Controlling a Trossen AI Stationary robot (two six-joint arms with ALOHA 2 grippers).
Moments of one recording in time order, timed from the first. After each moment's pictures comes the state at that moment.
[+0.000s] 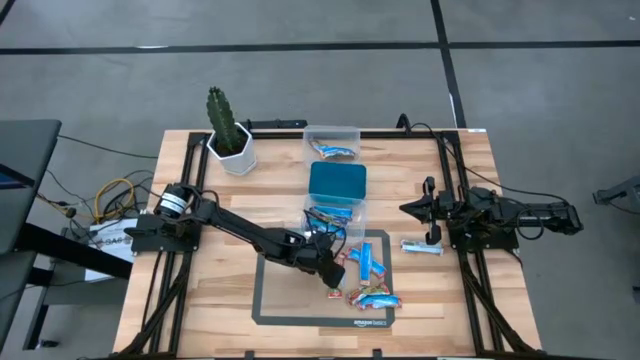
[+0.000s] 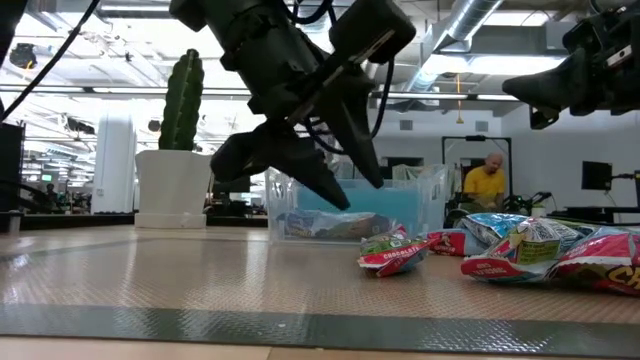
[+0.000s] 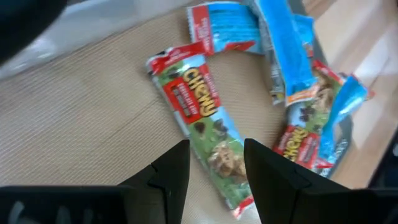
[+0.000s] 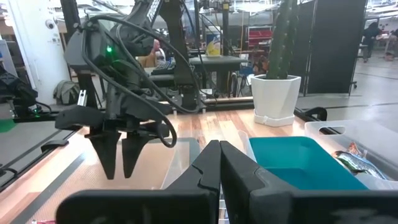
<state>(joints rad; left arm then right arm) -0.29 1.97 1.30 -0.26 -0.13 -1.21 0.00 0.02 0.00 0.03 0.03 0.00</state>
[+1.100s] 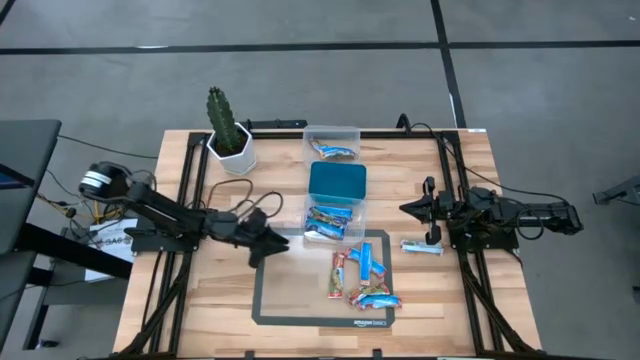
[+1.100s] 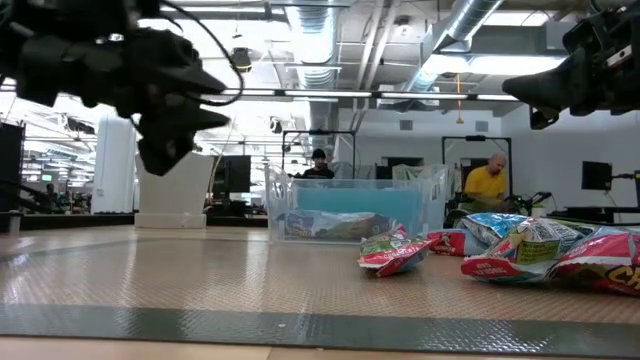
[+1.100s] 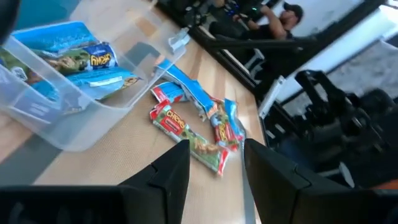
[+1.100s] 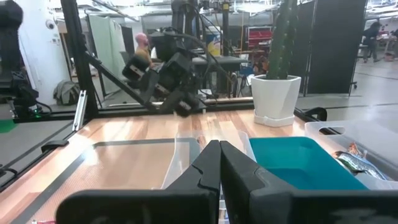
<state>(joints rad) -0.24 1.30 0.25 0.84 -0.08 -0.78 0.00 0.02 0.00 0.03 0.03 0.00</state>
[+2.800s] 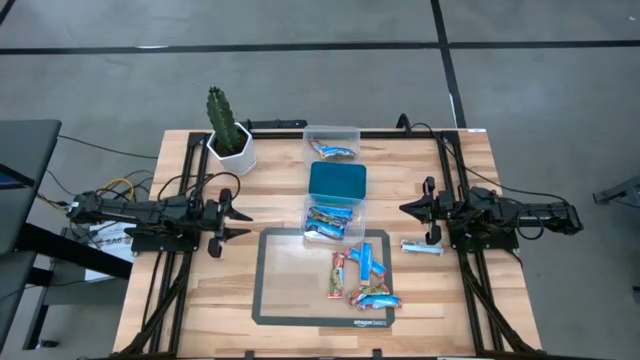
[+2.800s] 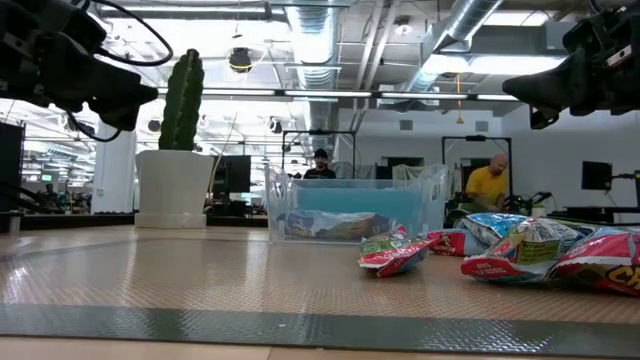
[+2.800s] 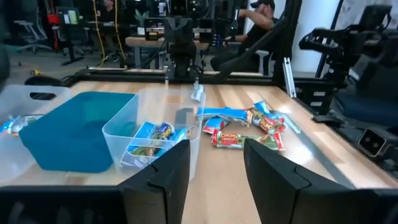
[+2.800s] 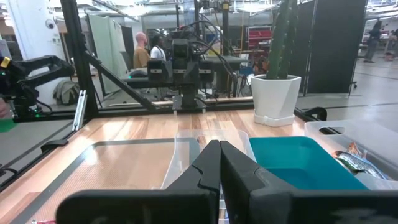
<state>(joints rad) -0.12 0.10 0.01 0.04 -0.04 -0.07 0.00 0.02 0.00 0.03 0.03 0.00</state>
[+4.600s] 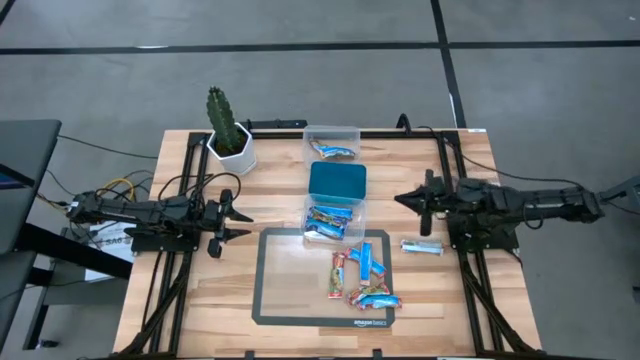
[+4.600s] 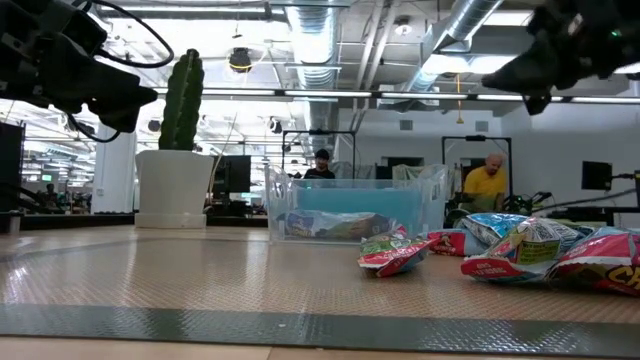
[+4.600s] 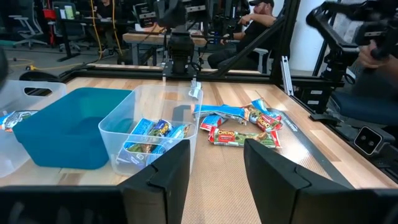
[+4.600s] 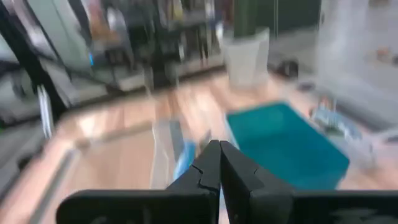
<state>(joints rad) -0.12 0.11 0.01 0.04 -0.03 -0.07 0.01 0.39 0.30 -0.13 0.16 0.19</state>
